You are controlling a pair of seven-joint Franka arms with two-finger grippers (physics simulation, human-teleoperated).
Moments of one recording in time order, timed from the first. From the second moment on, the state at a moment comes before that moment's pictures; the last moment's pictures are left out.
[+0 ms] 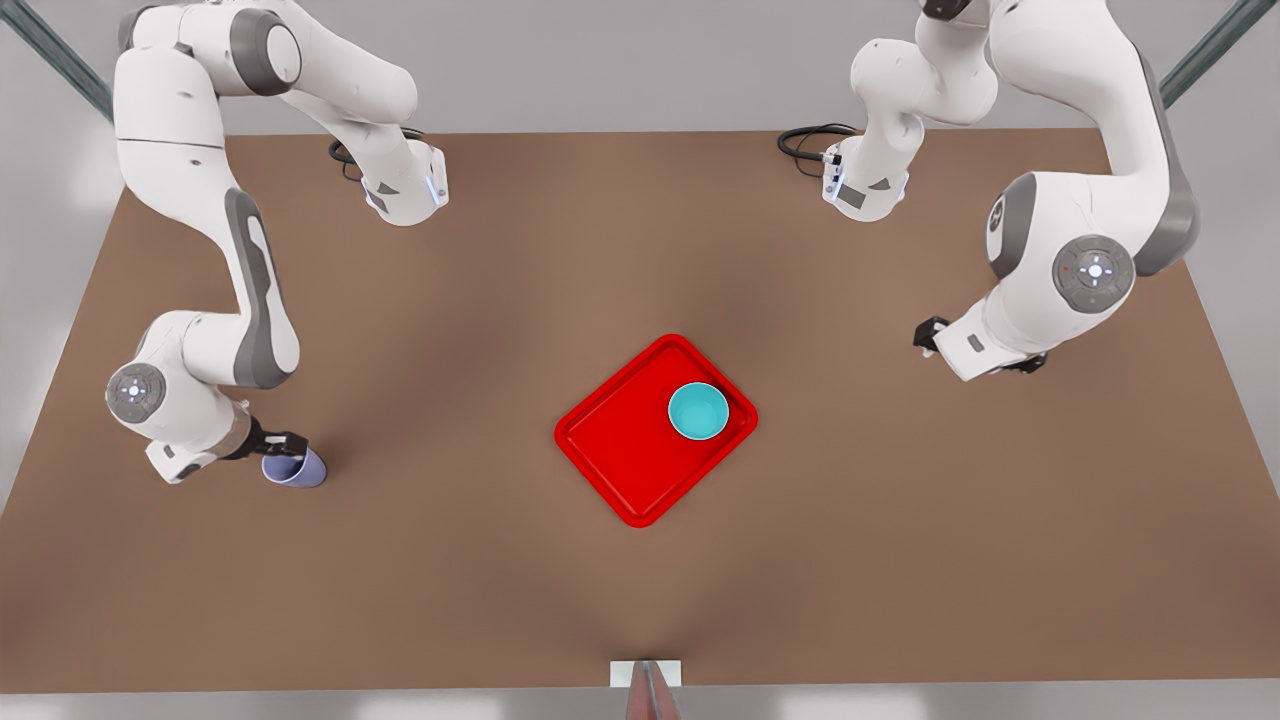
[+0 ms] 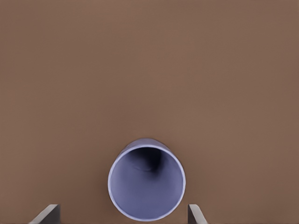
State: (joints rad) left arm -0.40 0.18 0.26 -1.56 0.05 1.57 0.18; right arm -0.24 0.43 0.12 -1.81 -0.11 2.22 -0.03
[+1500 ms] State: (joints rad) left arm -0.40 0.21 0.26 -1.56 0.06 1.57 0.17; right arm 0.00 0.46 0.17 -1.68 -0.01 2.14 0.17
